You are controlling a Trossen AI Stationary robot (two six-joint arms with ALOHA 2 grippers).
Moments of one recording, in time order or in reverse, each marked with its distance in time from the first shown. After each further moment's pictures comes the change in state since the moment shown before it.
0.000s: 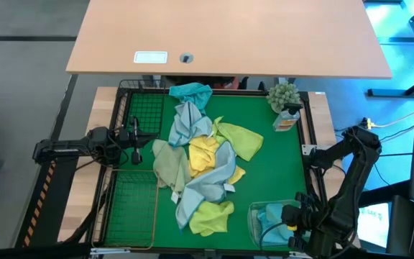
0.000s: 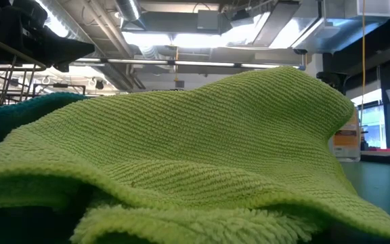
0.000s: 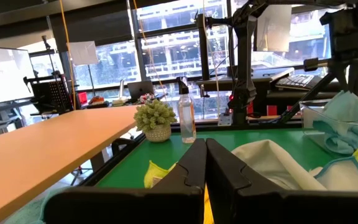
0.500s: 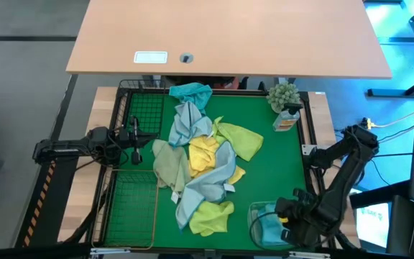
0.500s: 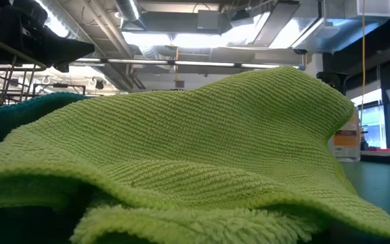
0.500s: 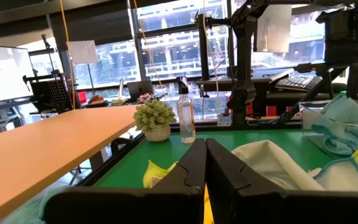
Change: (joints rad) left arm 0.000 0.000 0.000 0.000 0.000 -0.009; right arm -0.112 0.000 0.000 -0.054 -0.222 -0.009
